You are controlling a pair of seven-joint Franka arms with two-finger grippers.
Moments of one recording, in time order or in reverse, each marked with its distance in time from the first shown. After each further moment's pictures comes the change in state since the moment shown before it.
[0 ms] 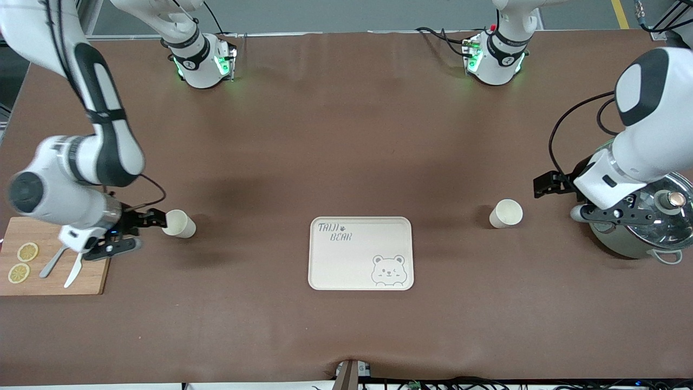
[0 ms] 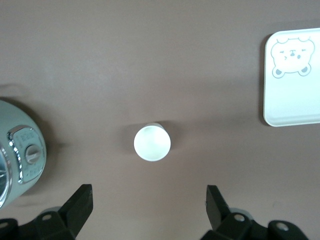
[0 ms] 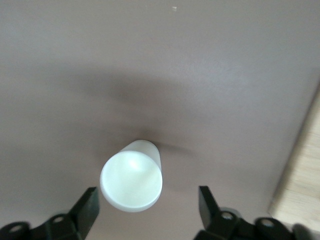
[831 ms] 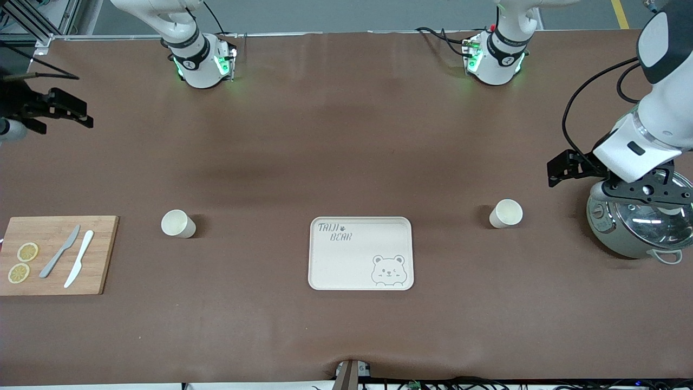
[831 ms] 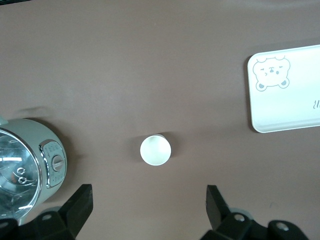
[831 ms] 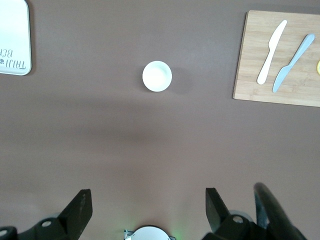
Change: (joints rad) left arm -0.199 -0.045 0.192 0.106 -0.006 -0.047 0.043; right arm 0.000 -0.492 -0.003 0.009 -0.029 -0.489 0.176
